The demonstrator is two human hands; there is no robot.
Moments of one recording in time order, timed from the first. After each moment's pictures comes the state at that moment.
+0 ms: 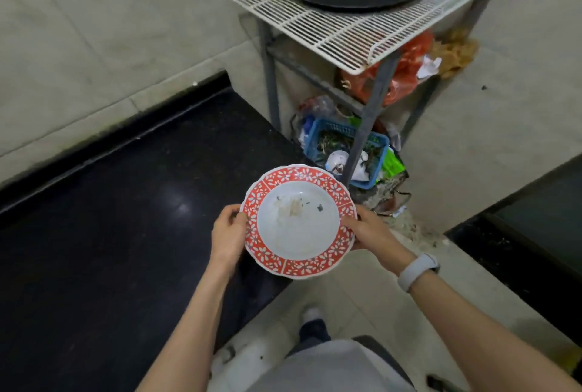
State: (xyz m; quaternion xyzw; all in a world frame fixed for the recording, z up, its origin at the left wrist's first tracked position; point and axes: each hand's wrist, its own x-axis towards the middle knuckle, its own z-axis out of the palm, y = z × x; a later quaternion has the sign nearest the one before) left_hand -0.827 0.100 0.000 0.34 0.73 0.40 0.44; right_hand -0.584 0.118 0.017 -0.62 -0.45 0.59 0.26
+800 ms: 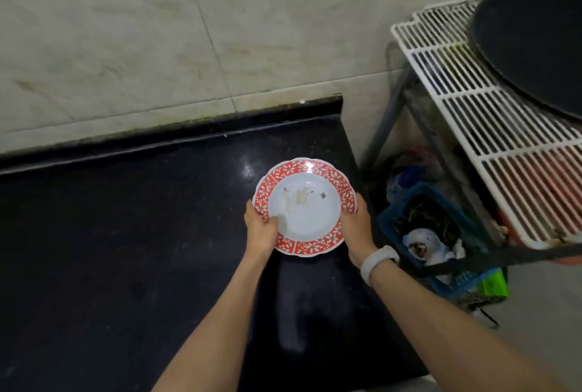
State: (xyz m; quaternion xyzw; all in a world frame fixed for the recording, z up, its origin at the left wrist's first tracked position) left_hand -0.883 0.237 -0.028 0.13 0.79 0.47 0.36; right_hand -0.749 0.329 -0.024 -0.56 -0.49 0.61 0.26
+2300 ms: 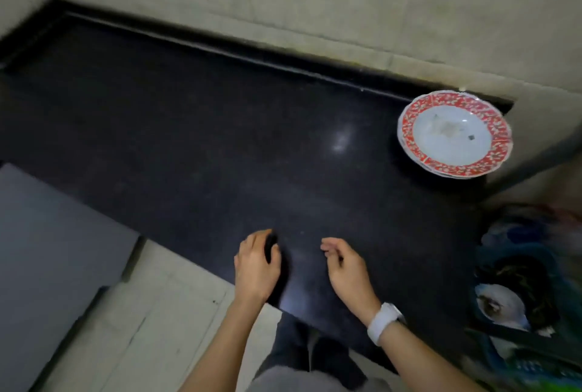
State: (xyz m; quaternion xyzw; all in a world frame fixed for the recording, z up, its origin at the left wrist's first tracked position) left_hand -0.813 0.025 -0.041 0.05 0.94 0.30 0.14; right_hand -0.739 0.177 -0.040 -0.30 -0.75 0.58 -0.04
